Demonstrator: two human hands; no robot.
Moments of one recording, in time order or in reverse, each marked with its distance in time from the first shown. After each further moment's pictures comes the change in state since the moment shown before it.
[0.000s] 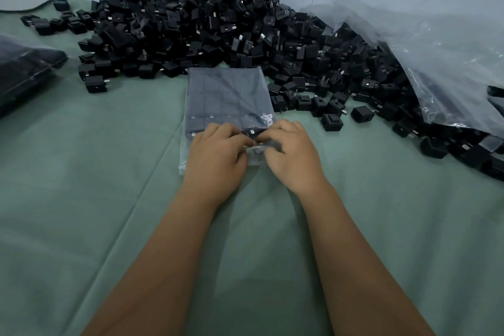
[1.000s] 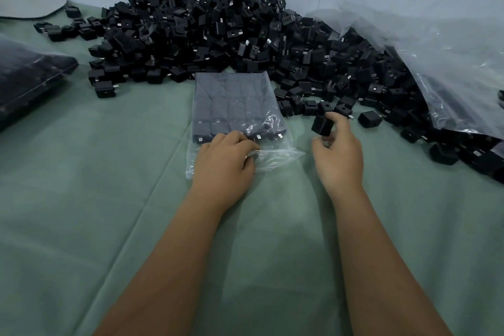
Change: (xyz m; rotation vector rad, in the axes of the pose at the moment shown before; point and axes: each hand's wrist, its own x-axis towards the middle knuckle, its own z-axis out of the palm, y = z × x) left_hand 0.003 0.001 0.001 -0.008 -0.101 -0.085; right_hand -0.002 0.025 -0.031 0.077 0.266 0.435
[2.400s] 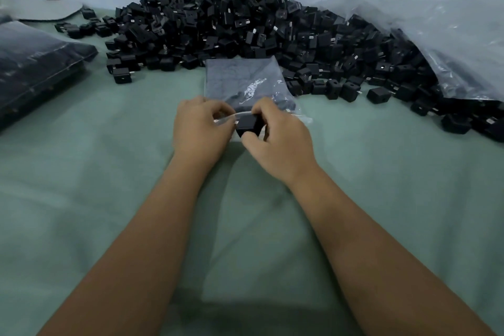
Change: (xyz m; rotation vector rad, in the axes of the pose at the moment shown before) left_hand -0.005 -0.037 -0.023 -0.172 0.284 -0.147; right_hand -0.070 -0.058 0.042 -0.002 -0.163 -0.569
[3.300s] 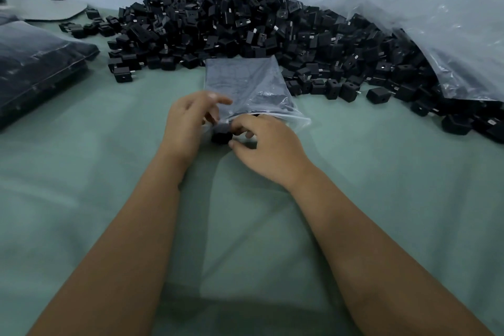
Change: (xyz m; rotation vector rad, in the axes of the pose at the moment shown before) left_hand -0.003 0.005 -0.018 -0.641 -0.116 -0.141; right_hand 0.000 0.004 0.003 -0.008 -0.222 -0.055
